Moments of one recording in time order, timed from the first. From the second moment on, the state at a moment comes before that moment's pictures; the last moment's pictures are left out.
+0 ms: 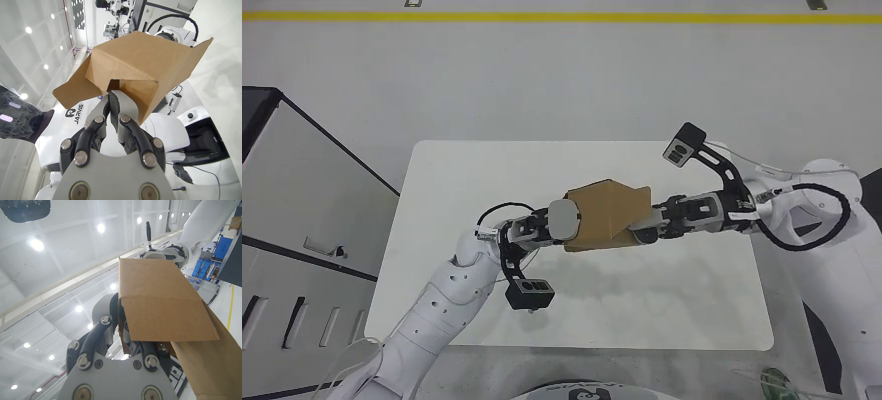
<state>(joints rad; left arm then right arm) 1.23 -1.25 -1.00 -1.49 2.04 0.55 1.27 -1.15 -0.87 1.32 -1.91 0.70 0.23 1.32</state>
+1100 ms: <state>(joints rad) 1.23 -1.25 -1.00 -1.49 2.04 0.55 1.27 -1.05 -0.89 1.23 -1.88 0.69 0.23 1.30</state>
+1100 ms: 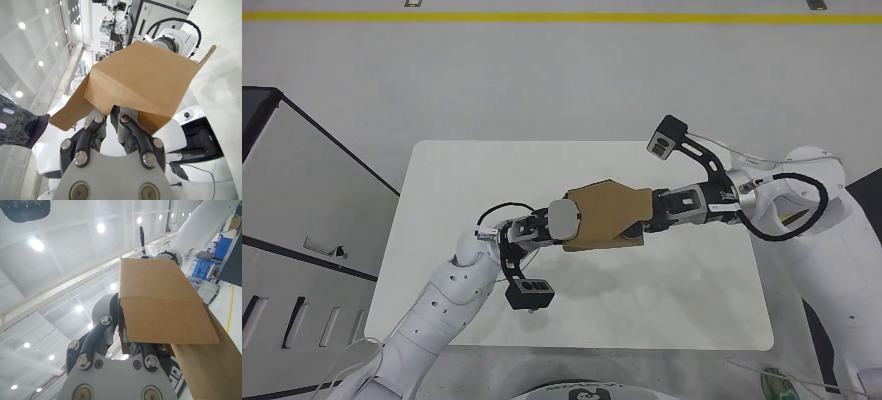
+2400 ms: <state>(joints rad) 1.23 -1.25 -1.00 -1.49 2.04 0.55 1.27 -1.05 -0.89 1.21 -1.88 0.69 0.22 1.31</state>
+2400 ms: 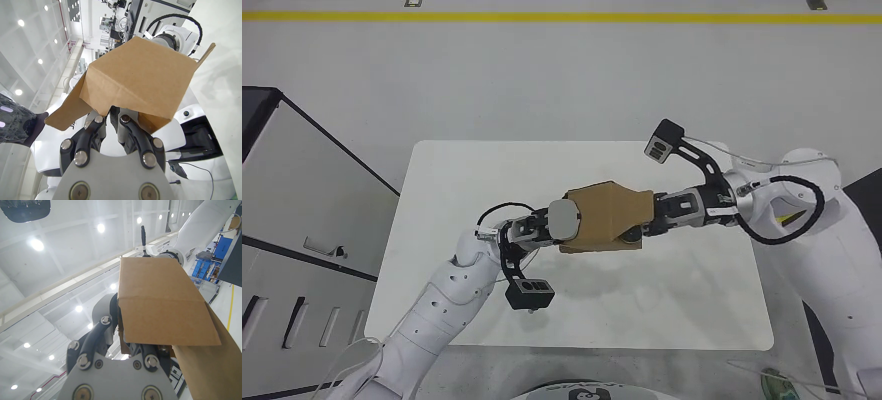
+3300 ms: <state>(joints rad) 1.23 -1.25 -1.00 -1.49 2.04 0.55 1.27 -1.16 -0.86 1.46 -1.85 0.80 0.16 1.37</state>
